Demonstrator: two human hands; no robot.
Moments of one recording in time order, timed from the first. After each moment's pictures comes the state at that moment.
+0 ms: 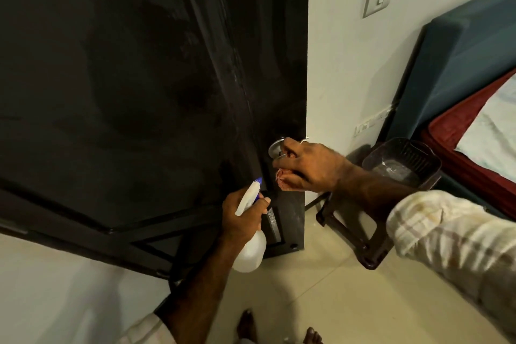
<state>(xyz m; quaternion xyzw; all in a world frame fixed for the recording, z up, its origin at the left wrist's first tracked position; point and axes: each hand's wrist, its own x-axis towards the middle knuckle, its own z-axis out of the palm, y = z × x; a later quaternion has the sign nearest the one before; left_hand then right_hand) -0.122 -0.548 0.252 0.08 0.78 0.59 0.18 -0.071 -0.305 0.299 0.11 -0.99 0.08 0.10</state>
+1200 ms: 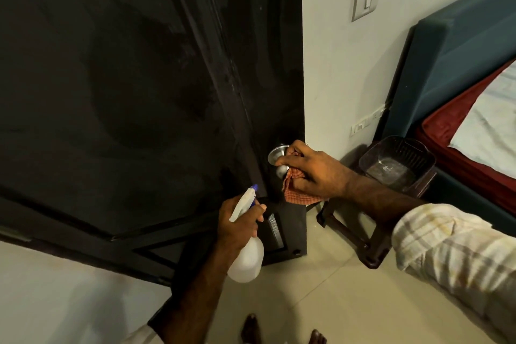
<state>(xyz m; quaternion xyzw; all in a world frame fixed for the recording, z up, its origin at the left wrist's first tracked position) -0.115 -0.568 0.265 0.07 0.76 0.60 0.22 -0.046 -0.305 0.290 0.06 -0.97 0.22 0.09</state>
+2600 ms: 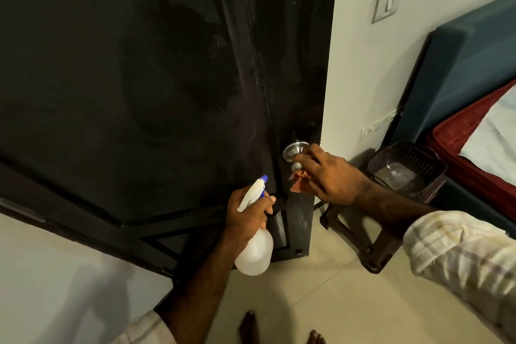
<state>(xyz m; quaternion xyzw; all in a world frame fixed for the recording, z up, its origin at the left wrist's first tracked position) -0.111 -0.578 0.295 0.08 0.73 0.63 0.25 -0.035 -0.328 0.287 0.04 -0.98 0.12 0.14</state>
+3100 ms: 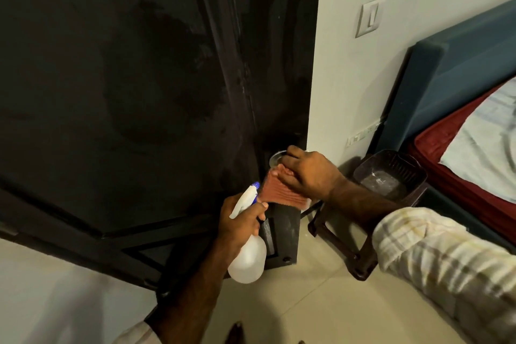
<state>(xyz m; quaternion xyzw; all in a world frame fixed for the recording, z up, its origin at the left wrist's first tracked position) -0.107 -0.562 0.301 0.07 0.73 0.63 0.25 -0.060 -0.331 0.314 0.02 -0.98 0.12 0.15</state>
